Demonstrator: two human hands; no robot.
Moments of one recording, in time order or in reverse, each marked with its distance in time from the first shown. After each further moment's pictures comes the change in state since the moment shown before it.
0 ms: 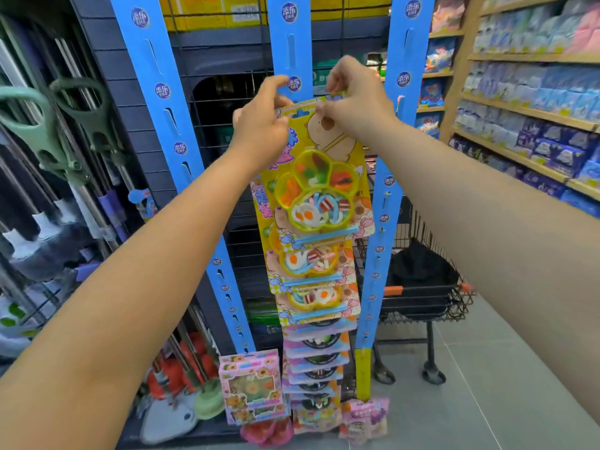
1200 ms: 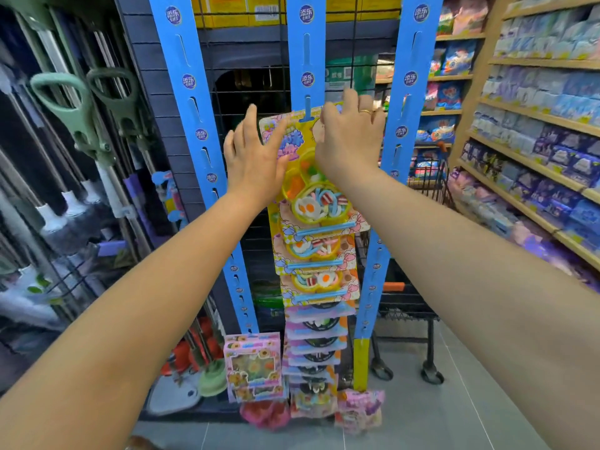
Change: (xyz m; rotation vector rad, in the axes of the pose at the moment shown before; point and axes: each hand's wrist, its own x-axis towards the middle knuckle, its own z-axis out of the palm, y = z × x) left_hand -0.068 -0.029 0.009 0.665 0.067 -0.016; right_hand -0.060 -0.013 0.034 -0.595 0.076 -0.084
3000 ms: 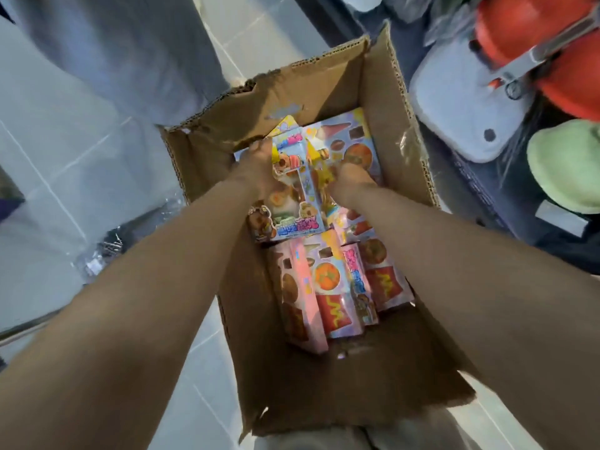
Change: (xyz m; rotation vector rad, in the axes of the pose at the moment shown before) left_hand -0.815 -0.596 0.402 -0.262 -1.015 -1.410; right_hand -0.687 -0.505 0.726 0.163 -1.778 -0.479
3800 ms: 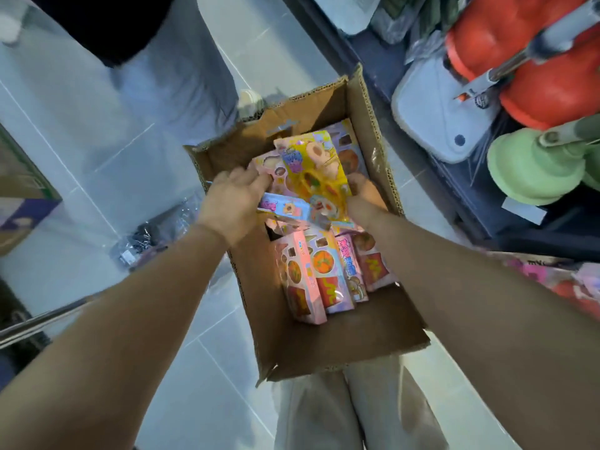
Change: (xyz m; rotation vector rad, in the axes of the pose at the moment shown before) left_hand -0.133 0.005 -0.061 0.522 0.263 0.435; right_hand -0.097 0.011 -0.025 0.618 0.110 0.066
